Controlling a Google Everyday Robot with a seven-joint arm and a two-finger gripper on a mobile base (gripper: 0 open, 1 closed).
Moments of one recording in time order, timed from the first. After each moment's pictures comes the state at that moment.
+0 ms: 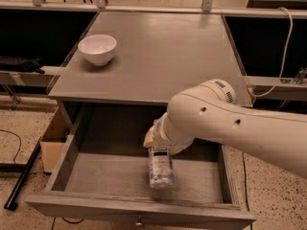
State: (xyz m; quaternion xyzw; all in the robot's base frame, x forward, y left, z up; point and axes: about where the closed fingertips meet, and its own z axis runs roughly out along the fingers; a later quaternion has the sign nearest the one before) arm 0.482 -0.018 0.716 -0.97 0.08 -0.14 0.16
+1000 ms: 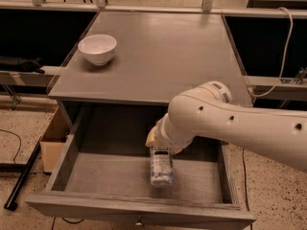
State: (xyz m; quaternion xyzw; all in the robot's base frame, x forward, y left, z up) arm 0.497 -0.027 0.693 -0.97 0.09 -0.13 0.16
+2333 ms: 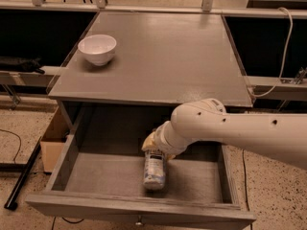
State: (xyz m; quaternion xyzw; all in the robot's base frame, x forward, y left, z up) arm 0.512 -0.007 0.636 -0.96 0.13 -0.10 0.21
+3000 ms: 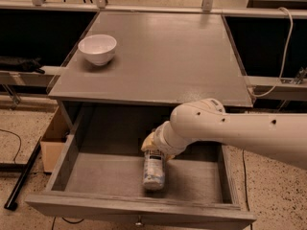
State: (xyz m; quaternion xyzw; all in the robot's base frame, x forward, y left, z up) arm 0.512 -0.007 0.636 -0.96 0.13 -0.10 0.21
